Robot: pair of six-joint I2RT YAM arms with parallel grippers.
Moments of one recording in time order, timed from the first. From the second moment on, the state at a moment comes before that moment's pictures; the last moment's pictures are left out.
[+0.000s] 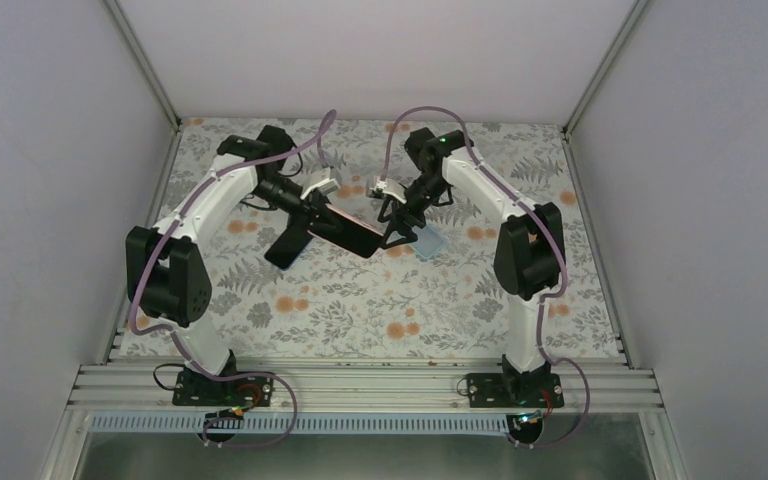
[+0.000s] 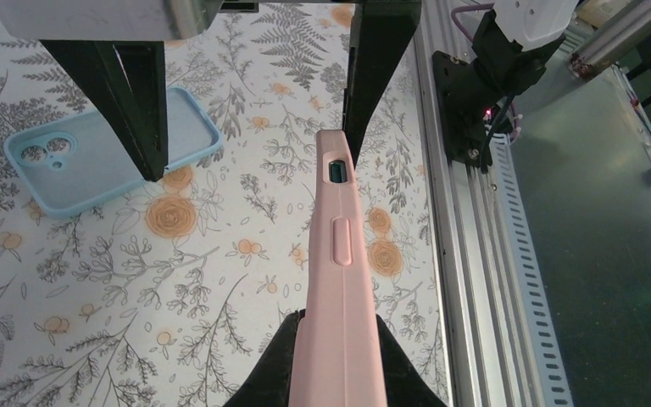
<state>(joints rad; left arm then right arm) -0.30 1.73 1.55 -1.29 1.00 0.96 0.47 2.03 1.83 -1.33 -0.76 -1.00</state>
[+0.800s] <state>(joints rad) -0.52 1.60 1.55 -1.21 0.72 0.88 0.45 2.06 1.75 -1.47 -0.79 -1.10</state>
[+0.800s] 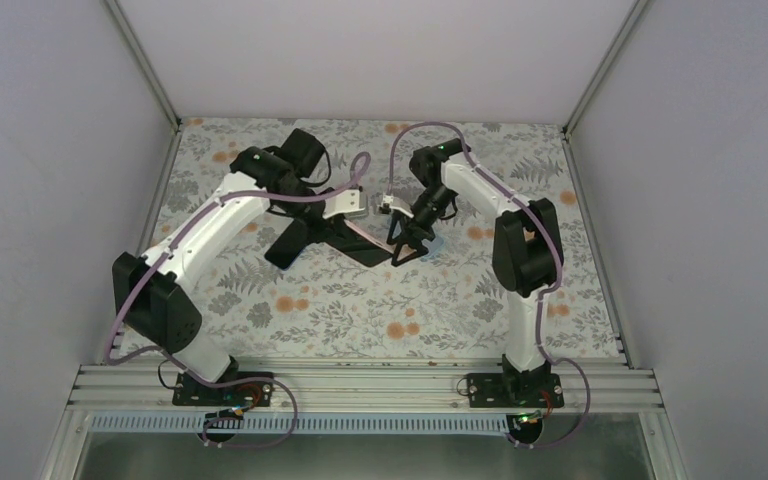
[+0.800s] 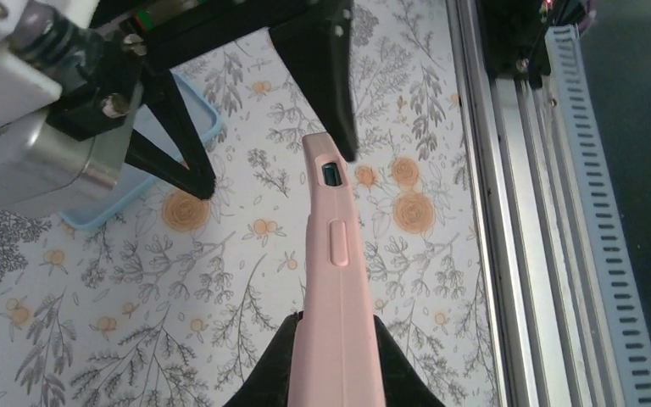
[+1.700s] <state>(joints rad) -0.56 1.57 1.51 -1.36 0.84 0.92 0.44 1.74 1.42 -1.30 -0.70 -1.10</state>
